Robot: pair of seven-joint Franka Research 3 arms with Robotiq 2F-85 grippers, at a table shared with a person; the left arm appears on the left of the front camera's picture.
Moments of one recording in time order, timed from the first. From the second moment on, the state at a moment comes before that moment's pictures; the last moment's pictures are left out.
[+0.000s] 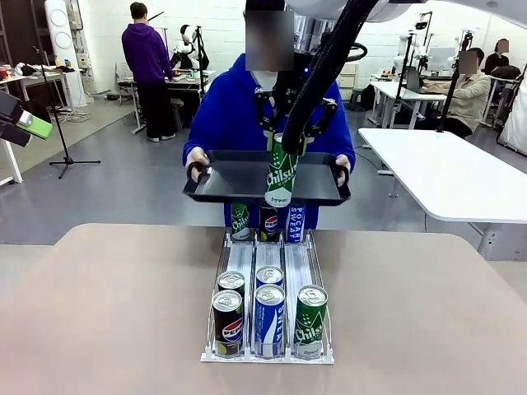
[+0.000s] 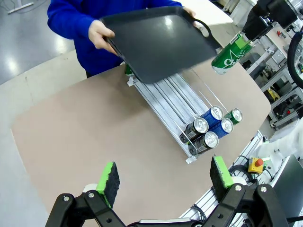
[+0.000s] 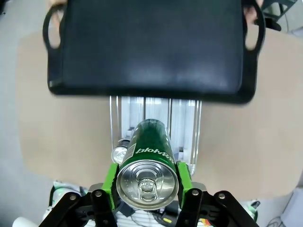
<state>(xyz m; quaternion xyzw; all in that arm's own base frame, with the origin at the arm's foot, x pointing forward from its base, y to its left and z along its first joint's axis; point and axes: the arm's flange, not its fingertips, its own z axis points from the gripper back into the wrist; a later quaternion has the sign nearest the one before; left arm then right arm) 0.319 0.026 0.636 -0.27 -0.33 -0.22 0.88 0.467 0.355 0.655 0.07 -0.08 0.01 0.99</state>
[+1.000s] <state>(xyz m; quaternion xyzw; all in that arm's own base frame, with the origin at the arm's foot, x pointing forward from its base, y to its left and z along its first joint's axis) 0.319 0.026 0.636 -0.27 -0.33 -0.22 0.88 0.467 0.355 0.655 0.07 -0.08 0.01 0.99</state>
